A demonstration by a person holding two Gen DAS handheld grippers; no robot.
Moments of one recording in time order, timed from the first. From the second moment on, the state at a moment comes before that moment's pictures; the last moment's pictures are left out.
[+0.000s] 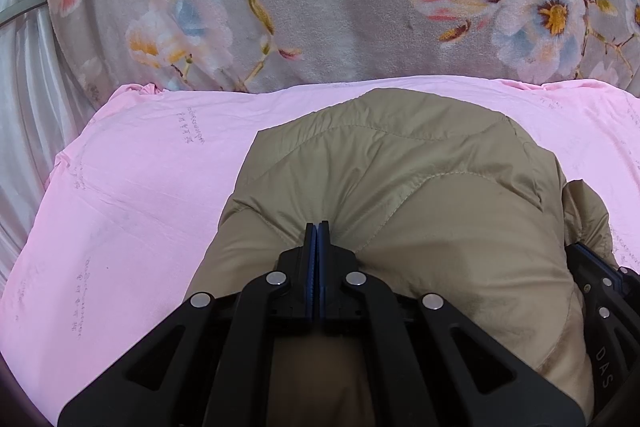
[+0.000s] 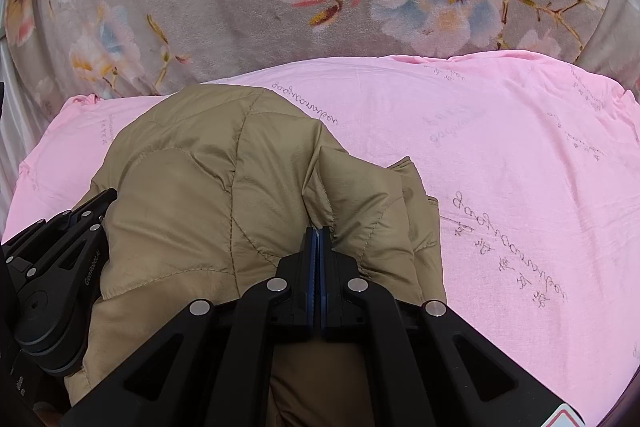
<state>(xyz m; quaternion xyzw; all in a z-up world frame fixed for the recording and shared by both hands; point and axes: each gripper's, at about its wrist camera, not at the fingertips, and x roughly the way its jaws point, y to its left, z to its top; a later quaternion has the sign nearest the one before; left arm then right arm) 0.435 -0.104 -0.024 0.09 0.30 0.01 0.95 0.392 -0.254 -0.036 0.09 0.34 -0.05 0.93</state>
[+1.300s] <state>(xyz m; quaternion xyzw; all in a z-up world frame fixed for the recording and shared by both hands) 0.342 -0.068 -0.025 0.09 0.27 0.00 0.96 0.299 -0.249 -0.040 0.08 0.33 -0.02 0.94</state>
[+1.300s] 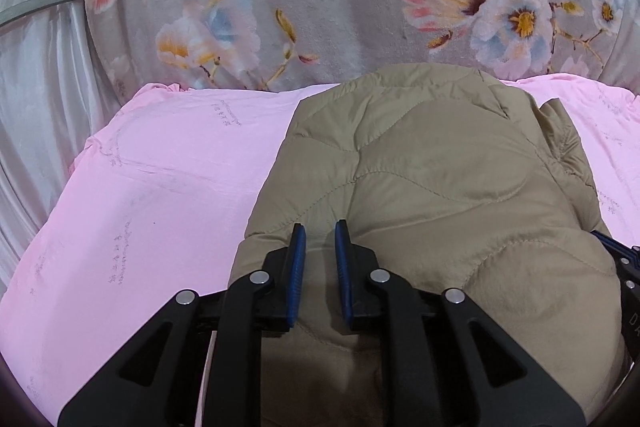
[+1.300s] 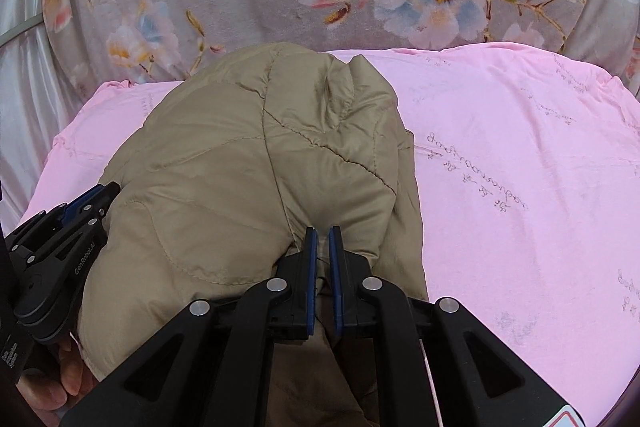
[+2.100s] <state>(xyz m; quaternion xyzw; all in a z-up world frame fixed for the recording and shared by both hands) 0.165 -0.040 -0.036 0.05 0.29 -0.06 0.95 0.110 -0.227 -0.050 0.06 0.34 -0.07 0.94</state>
